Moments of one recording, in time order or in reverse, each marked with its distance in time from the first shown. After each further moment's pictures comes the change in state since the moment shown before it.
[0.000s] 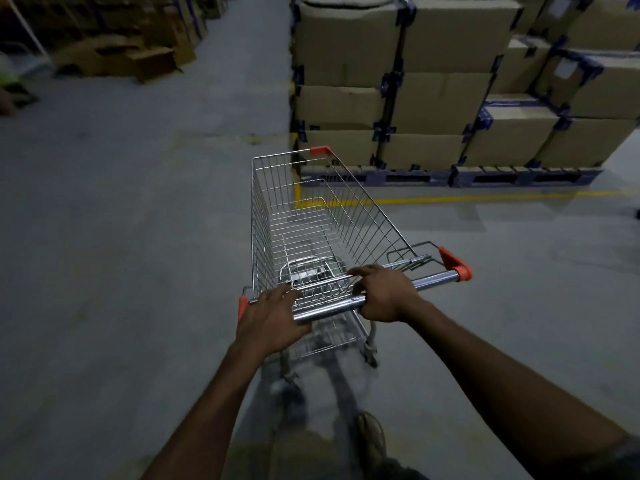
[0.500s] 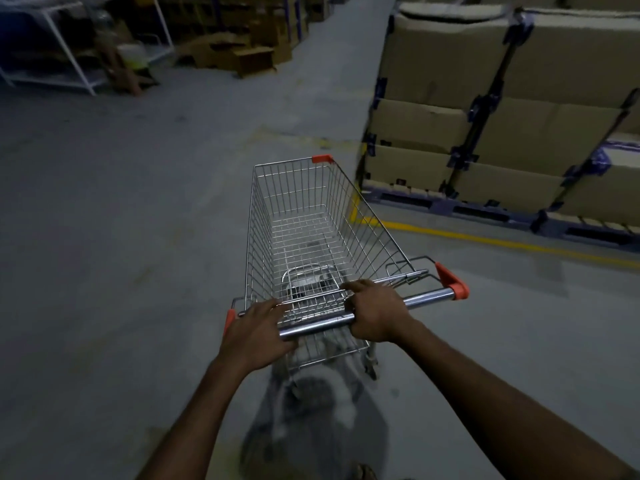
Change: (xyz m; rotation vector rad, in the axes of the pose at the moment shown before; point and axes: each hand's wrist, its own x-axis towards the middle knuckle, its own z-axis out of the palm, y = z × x) left_hand 0.051 -0.019 -0.012 -0.049 0.040 -0.283; right_hand 0.120 0.019 -0.031 -0.066 -0.028 -0.309
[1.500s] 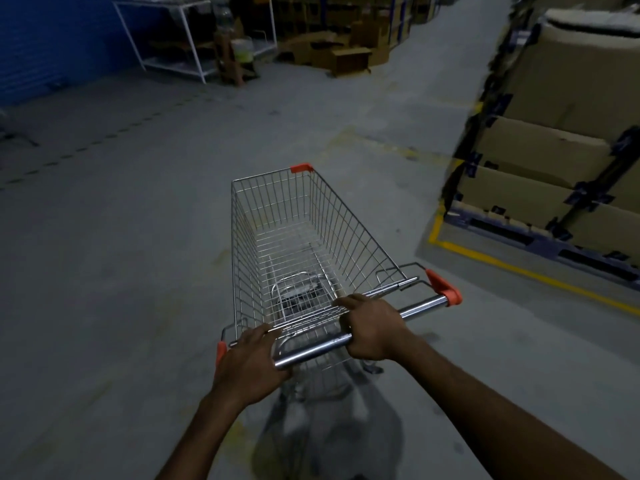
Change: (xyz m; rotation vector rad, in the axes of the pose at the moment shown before) left_hand -0.050 -0.186 -0.024 -0.111 0.030 -0.346; right_hand 0.159 -0.166 -0.017 -0.060 -0.002 -0.405
